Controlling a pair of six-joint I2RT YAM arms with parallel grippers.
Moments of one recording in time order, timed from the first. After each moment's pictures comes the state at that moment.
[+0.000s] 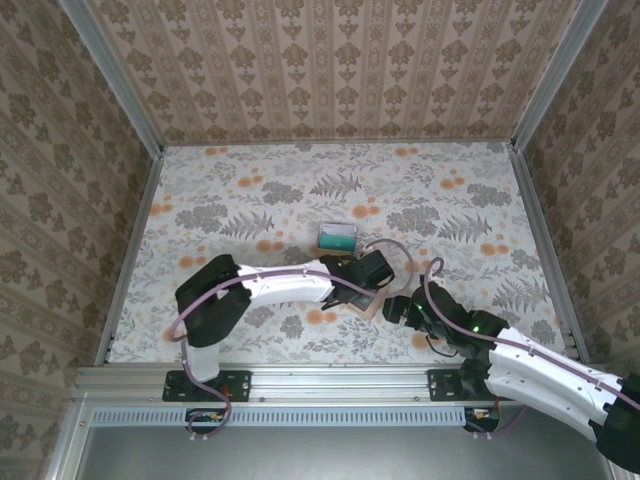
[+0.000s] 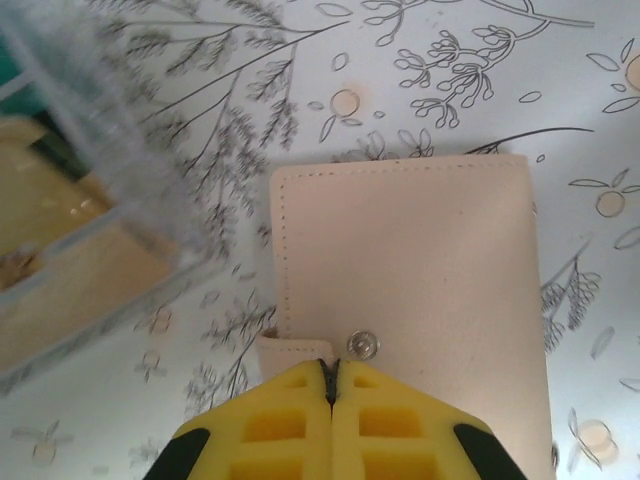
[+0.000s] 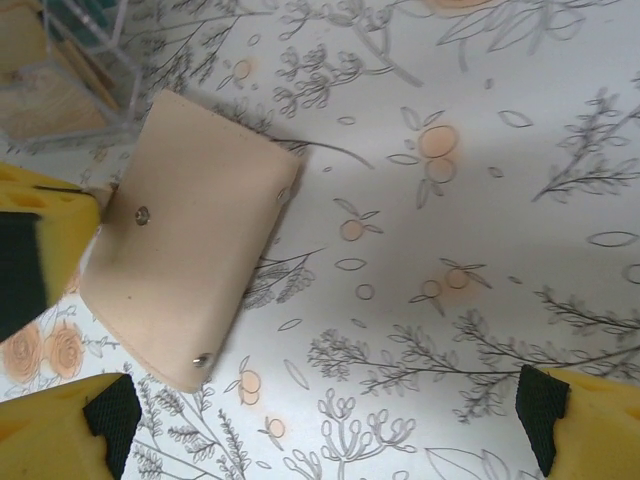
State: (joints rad) left arm -1.18 1.83 1.23 -0.55 -0.24 -0.46; right arm 0.77 0.71 0.31 -0.48 0.17 0.91
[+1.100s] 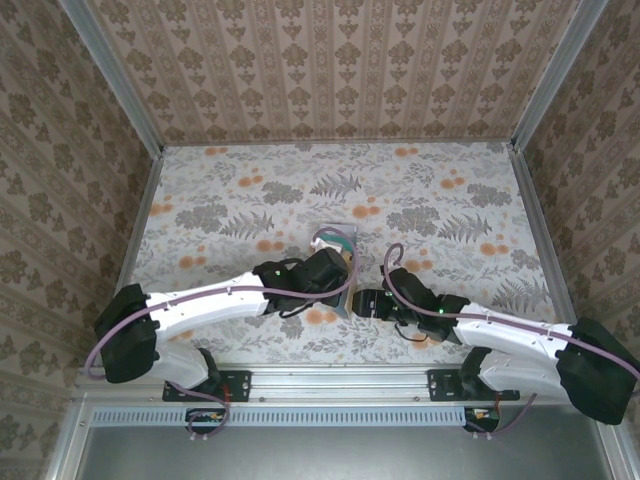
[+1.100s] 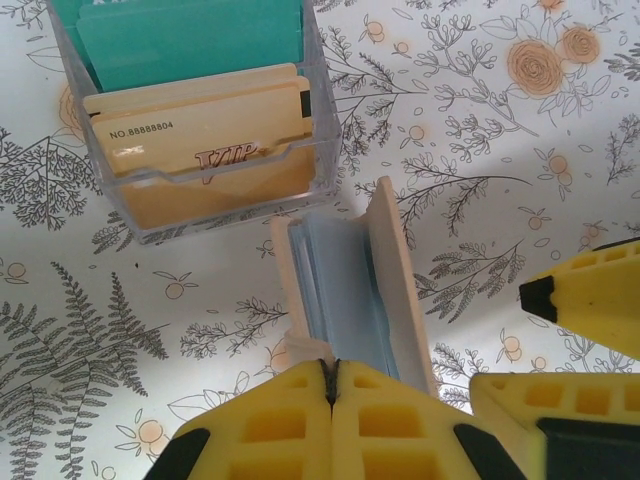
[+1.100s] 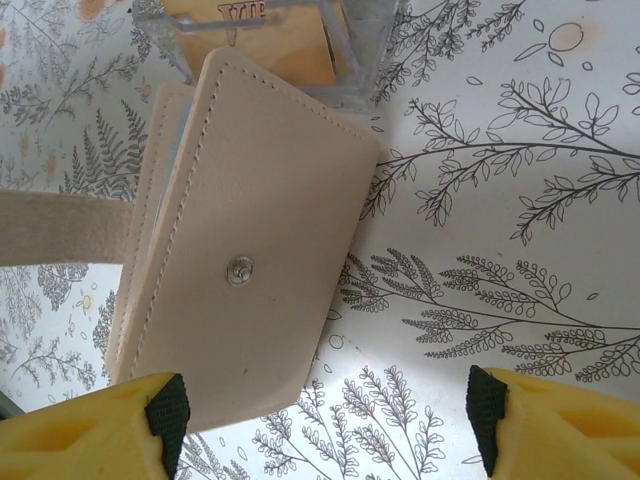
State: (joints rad) left arm -1.14 1.39 0.96 -0.52 -0.24 -0.67; right arm 0.84 1.09 0.42 -0.11 0.01 0.88
